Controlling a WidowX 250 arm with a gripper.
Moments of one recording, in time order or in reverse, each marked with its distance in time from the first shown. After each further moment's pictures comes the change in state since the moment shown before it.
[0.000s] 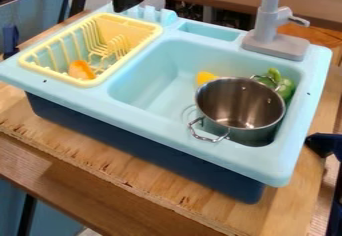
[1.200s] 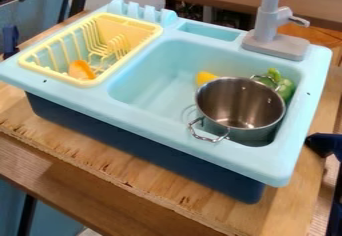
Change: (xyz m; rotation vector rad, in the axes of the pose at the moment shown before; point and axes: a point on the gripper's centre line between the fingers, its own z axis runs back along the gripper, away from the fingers) arm -0.005 0.142 -0.029 0.057 -0.147 0.627
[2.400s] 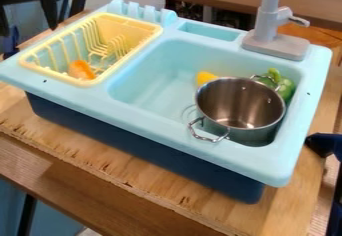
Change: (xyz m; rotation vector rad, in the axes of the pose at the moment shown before) arm 0.055 0.006 -0.084 -0.003 0.048 0.297
